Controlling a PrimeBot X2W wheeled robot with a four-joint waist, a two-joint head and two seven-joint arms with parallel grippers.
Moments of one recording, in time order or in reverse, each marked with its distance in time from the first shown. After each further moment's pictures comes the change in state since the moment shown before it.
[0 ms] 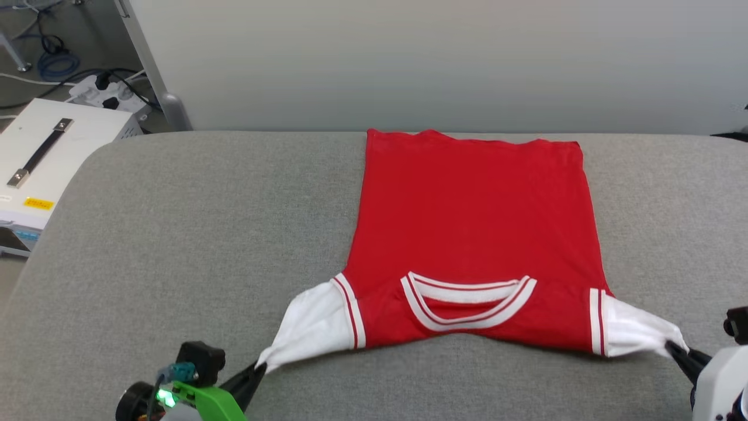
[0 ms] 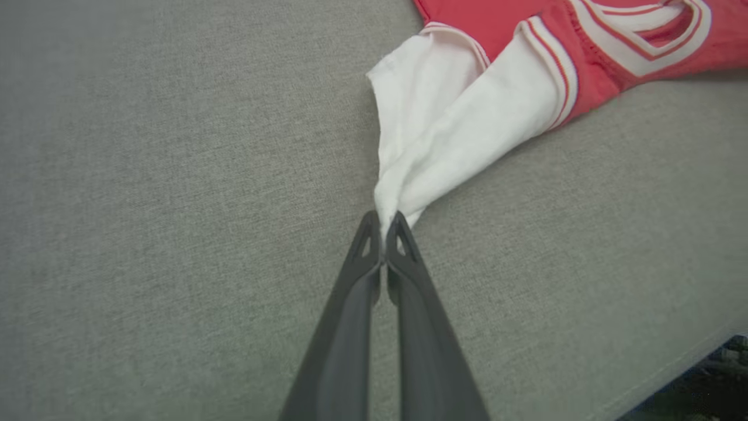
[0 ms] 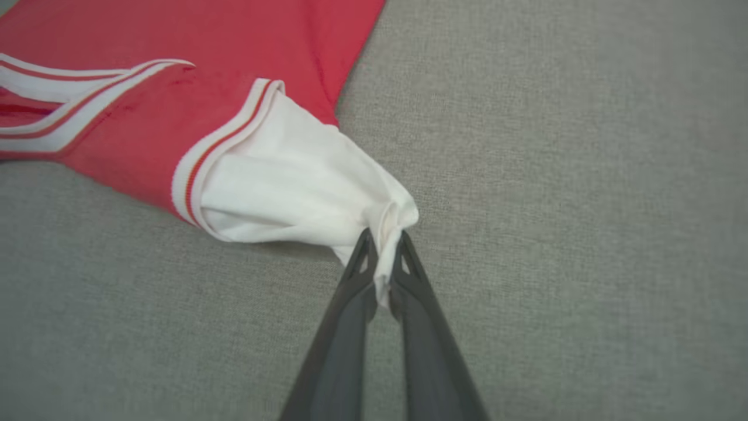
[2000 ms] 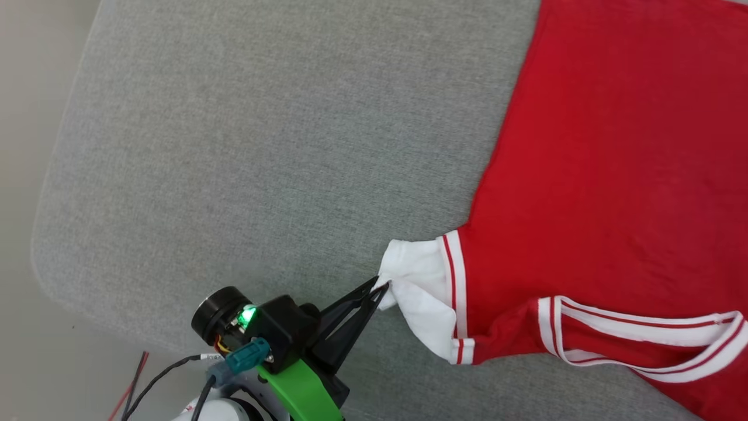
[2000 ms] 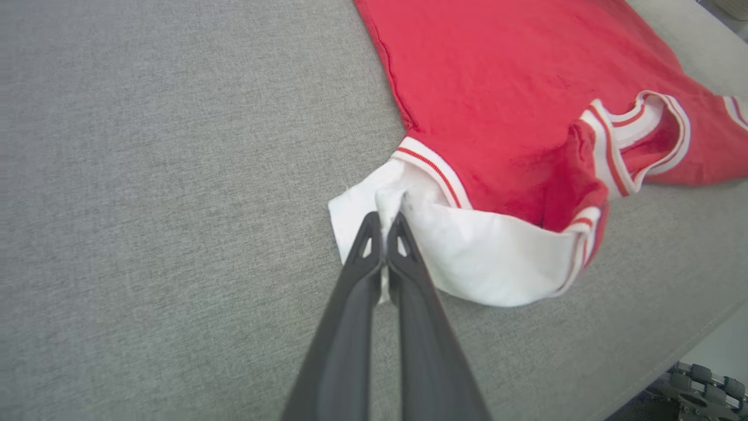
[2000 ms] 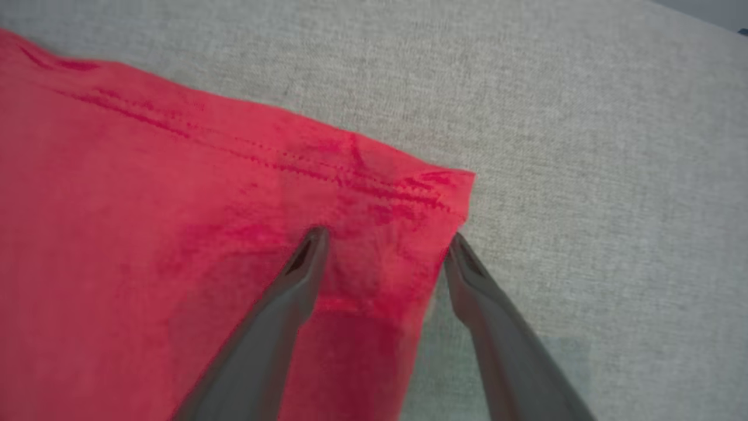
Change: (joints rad) left arm -0.093 0.066 -0.040 -0.779 0.187 0.209 0.137; right arm -0.599 -0.057 -0.551 -0.076 -0.365 0.000 0.843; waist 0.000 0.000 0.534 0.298
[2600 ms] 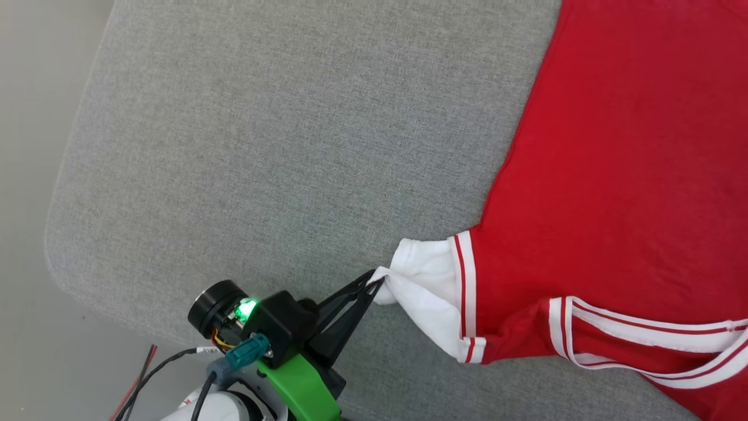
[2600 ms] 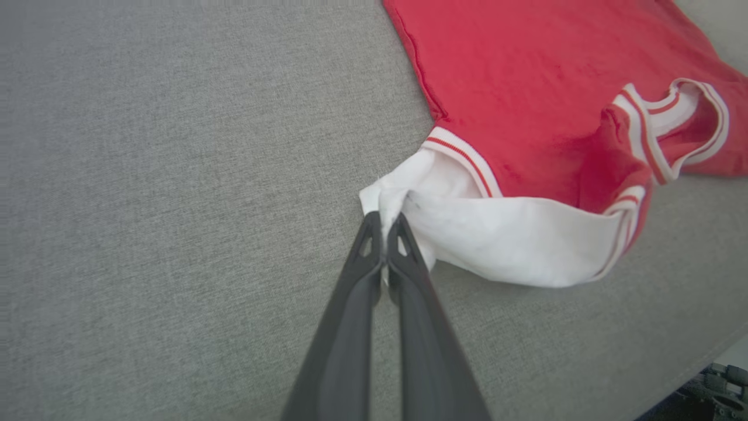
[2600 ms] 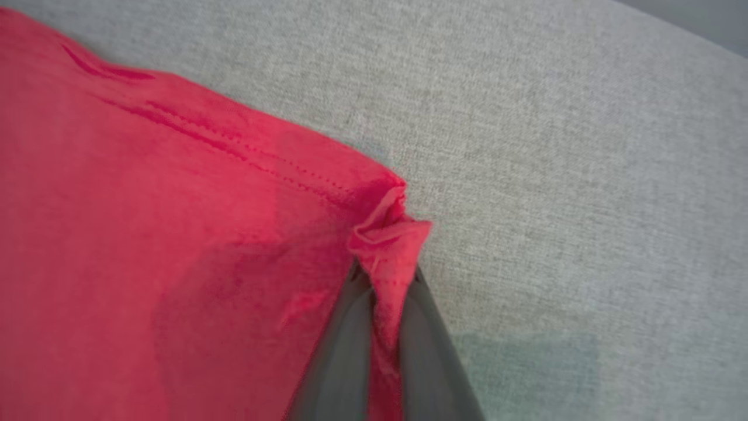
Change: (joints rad) left arm -0.016 -0.001 -0.001 0.031 0.028 0.000 -0.014; right arm -0.031 -0.049 0.118 0.066 0.058 -0.001 0.005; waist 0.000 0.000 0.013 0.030
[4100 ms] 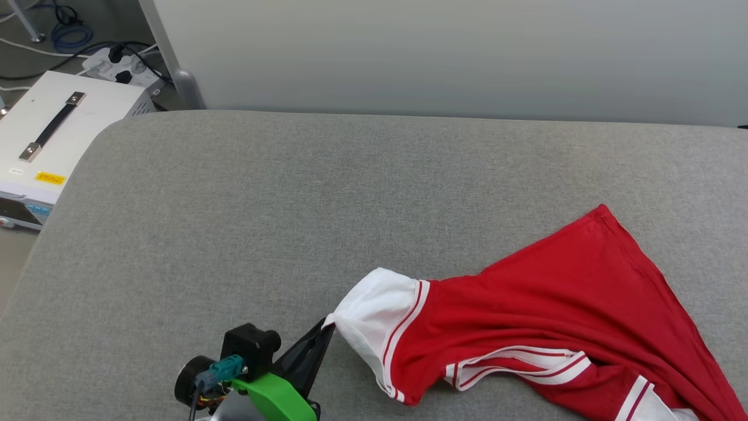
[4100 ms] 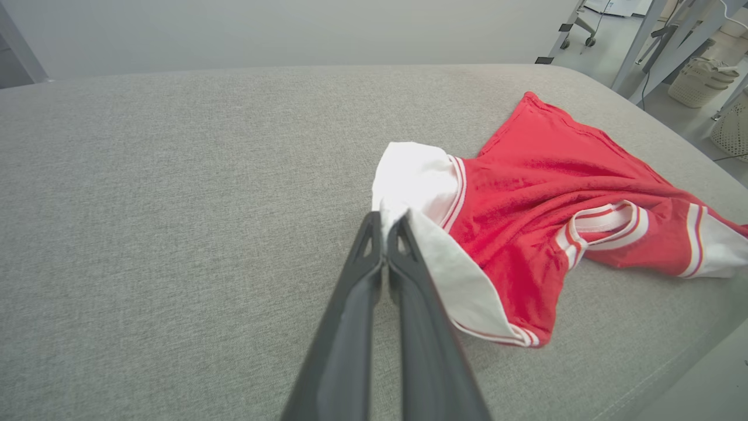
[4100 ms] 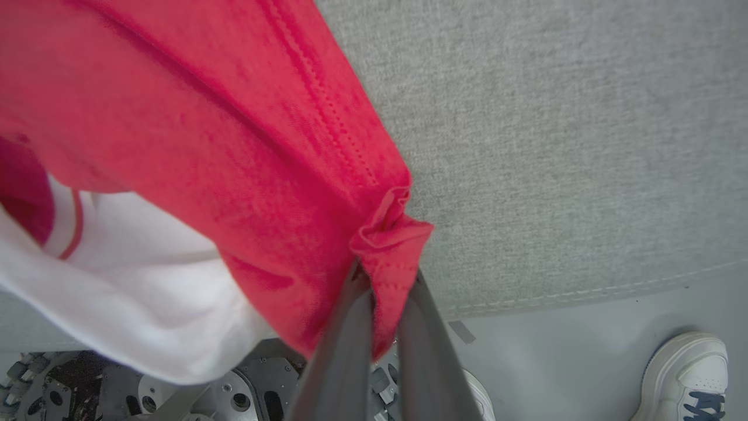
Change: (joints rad) left arm 0.158 -0.081 0.037 0.286 -0.187 0.046 -0.120; right arm 0.977 0.328 -0.324 -0.257 0.031 0.001 -0.114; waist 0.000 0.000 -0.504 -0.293
